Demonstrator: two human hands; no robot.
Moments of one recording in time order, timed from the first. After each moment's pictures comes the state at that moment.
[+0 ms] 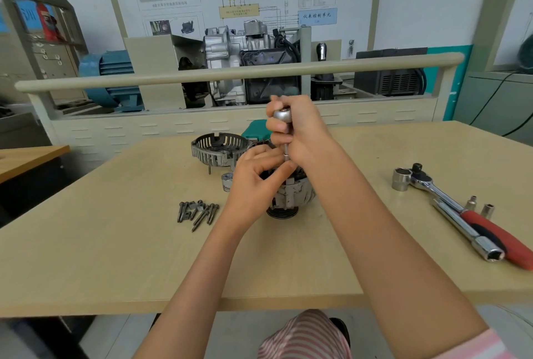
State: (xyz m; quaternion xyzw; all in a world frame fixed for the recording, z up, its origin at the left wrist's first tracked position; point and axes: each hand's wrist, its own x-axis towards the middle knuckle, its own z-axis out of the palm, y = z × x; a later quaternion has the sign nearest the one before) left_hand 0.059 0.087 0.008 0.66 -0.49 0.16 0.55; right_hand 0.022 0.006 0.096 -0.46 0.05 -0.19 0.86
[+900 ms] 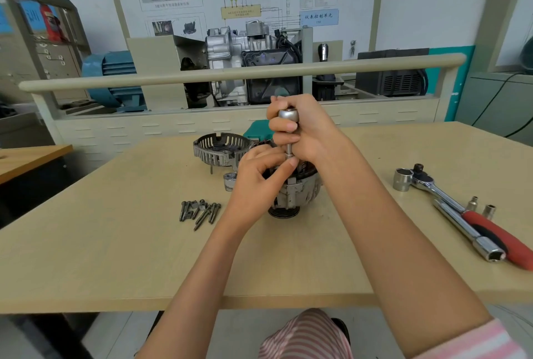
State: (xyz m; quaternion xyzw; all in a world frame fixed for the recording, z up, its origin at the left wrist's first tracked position) left_hand 0.061 0.087 0.007 0.67 -0.47 0.15 0.55; right_hand 0.021 -0.008 0.098 -0.47 0.00 -0.10 0.88
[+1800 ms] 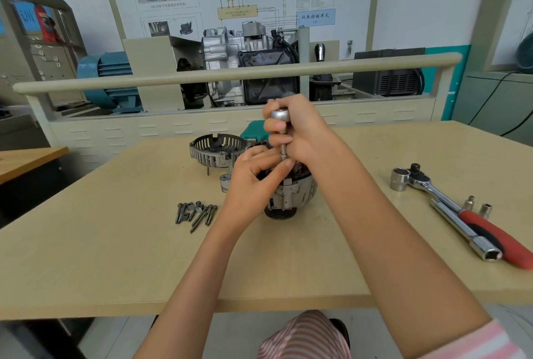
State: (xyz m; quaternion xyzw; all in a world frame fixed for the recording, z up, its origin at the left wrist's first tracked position) left_hand 0.064 0.085 0.005 0.66 -0.48 0.14 0.57; right_hand 0.024 -0.003 0.099 -0.49 0.05 -0.14 0.86
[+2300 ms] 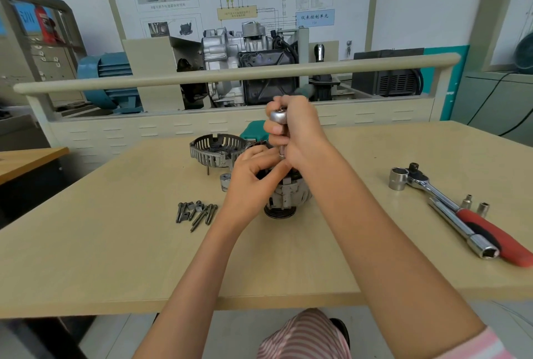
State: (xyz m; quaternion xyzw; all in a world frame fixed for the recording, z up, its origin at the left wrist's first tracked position) left_hand 0.061 0.086 0.007 0.67 -0.47 0.14 0.56; right_hand 0.020 0.009 0.095 -0.48 0.07 -0.22 0.84
